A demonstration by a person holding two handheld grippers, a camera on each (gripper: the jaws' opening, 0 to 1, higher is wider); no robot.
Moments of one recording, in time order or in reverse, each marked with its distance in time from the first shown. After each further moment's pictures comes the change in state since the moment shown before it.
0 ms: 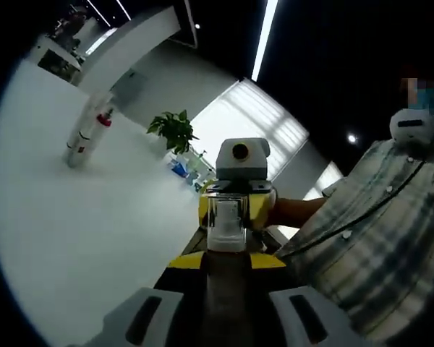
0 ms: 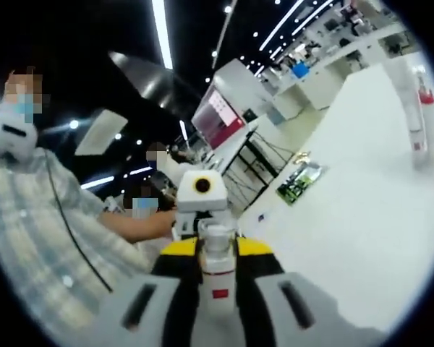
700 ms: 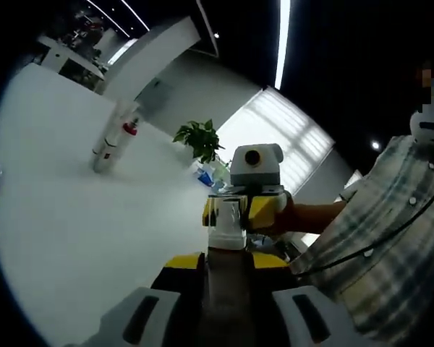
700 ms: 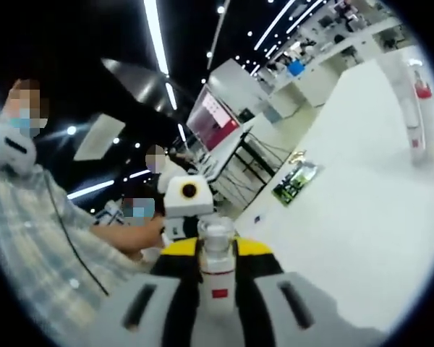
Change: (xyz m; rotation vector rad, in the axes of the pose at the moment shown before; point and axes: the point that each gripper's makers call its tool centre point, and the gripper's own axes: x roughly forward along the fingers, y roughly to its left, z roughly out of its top) left arm -0.006 0.012 0.007 -0.023 -0.073 0.160; right arm 0.005 -0.011 0.006 0.036 0.007 0.010
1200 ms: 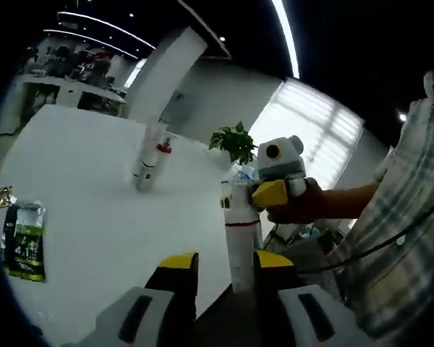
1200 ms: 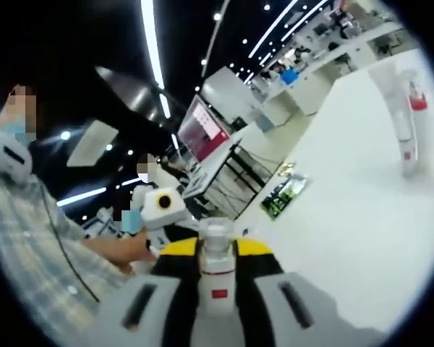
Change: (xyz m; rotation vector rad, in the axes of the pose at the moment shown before) left arm -0.028 0.034 0.010 0.197 0.010 0.329; right arm -0.006 -0.024 0.025 0.008 -0.079 -0.068
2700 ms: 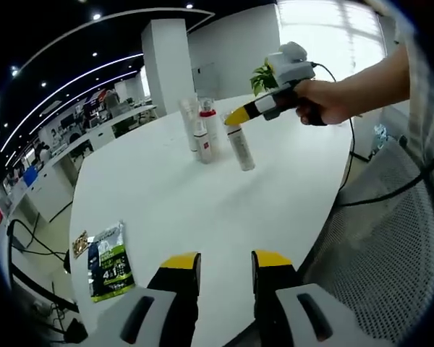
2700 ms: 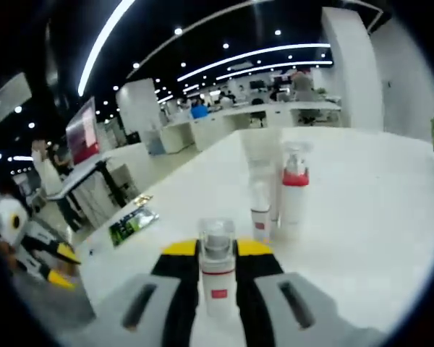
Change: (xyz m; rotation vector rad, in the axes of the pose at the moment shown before) left arm -0.006 0.073 -0.036 0.365 0.247 0.489; right arm -0.058 -0.184 0.075 -0.324 -0.136 -0.755
